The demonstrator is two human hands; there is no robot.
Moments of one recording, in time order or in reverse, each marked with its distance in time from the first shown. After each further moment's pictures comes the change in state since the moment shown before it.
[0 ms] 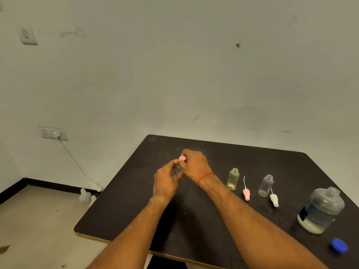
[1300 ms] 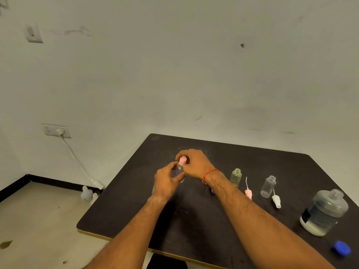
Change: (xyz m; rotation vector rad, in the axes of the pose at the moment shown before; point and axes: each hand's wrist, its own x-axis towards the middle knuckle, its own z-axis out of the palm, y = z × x) left_hand -0.001 -0.010 -0.007 0.035 -0.042 0.015; right_hand 0.004 -0.002 -0.007 0.099 -0.210 -0.068
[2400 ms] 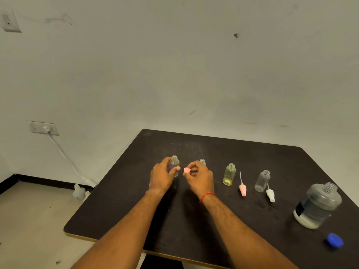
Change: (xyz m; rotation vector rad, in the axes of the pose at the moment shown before) left_hand 0.021 -0.007 0.017 0.106 -0.060 -0.131; right_hand -0.040 0.051 0.055 0.387 0.455 0.299
